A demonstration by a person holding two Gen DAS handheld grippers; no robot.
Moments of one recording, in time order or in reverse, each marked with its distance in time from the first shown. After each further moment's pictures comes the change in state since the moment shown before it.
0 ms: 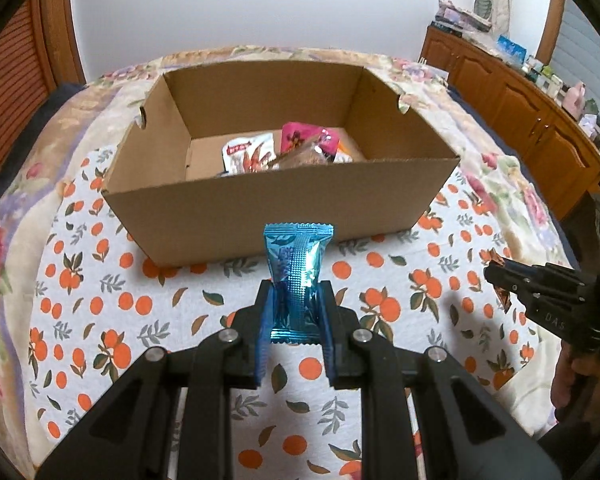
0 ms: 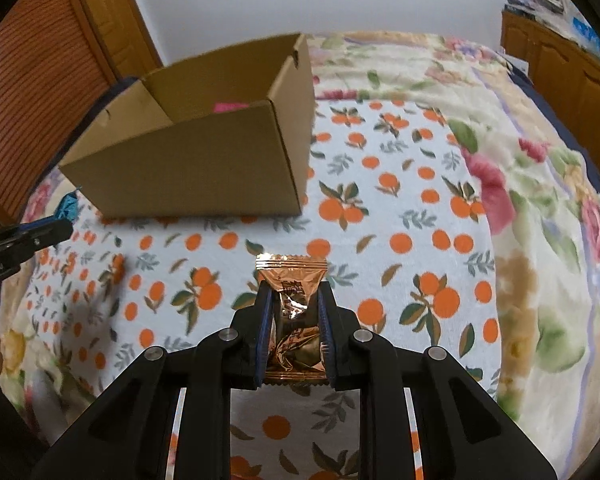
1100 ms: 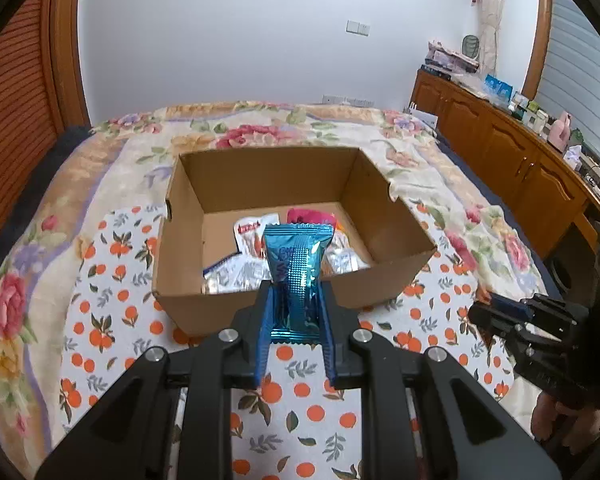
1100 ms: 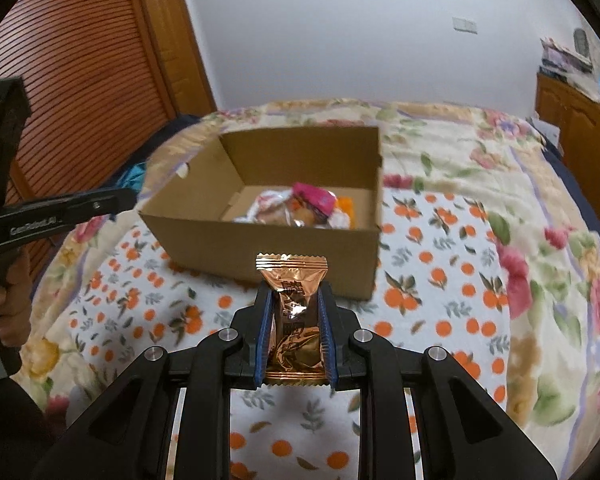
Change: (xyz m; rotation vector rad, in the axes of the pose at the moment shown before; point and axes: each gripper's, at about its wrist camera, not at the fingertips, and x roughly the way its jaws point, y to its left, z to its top) left arm -0.058 0.017 0.051 0.001 -0.160 -0.029; right arm -0.054 0.062 0.039 -0.134 -0.190 0.109
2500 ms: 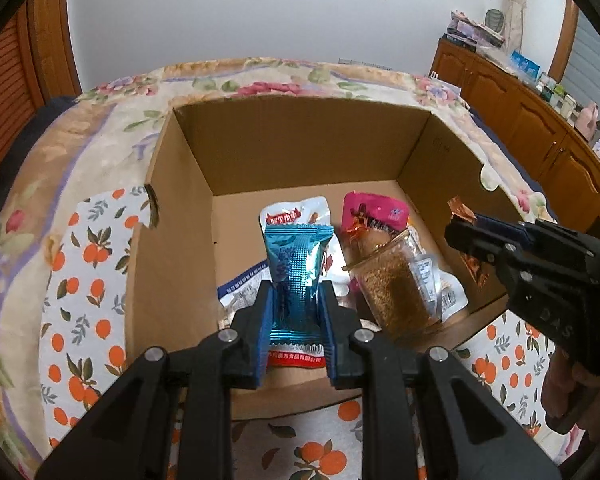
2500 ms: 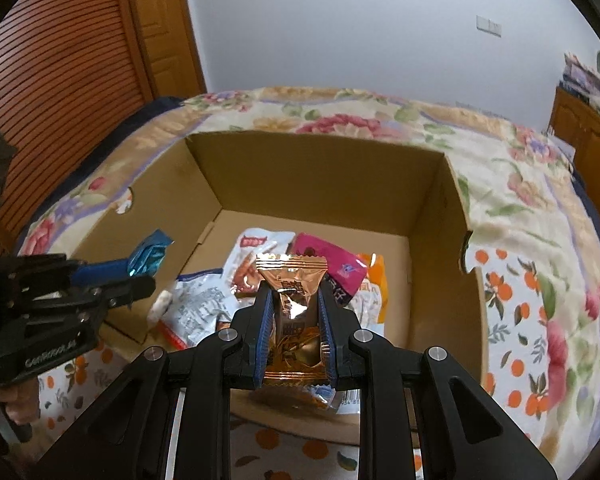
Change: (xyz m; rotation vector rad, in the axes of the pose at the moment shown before) left arm 0.131 0.056 0.019 -0.007 0.141 0.020; right arm 0.156 0.009 0.082 -0.047 0.072 -0.059
